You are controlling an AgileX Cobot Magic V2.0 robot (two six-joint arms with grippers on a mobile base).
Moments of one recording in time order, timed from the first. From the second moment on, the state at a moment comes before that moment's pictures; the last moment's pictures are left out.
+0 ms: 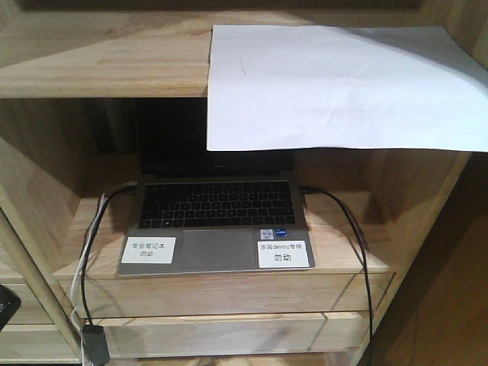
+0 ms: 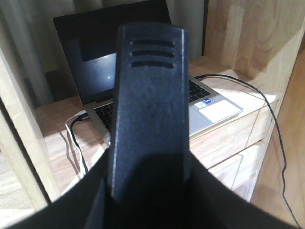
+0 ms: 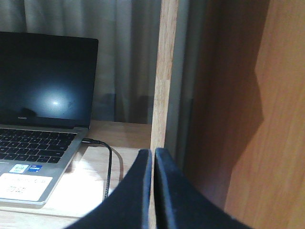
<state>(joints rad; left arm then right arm) -0.36 0.05 -0.45 -0.17 0.77 0.19 0.06 -0.01 0.03 -0.12 0.08 0.04</state>
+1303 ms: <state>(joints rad) -0.36 0.05 -0.45 -0.17 0.77 0.19 0.28 0.59 0.03 -0.29 -0.75 1.39</state>
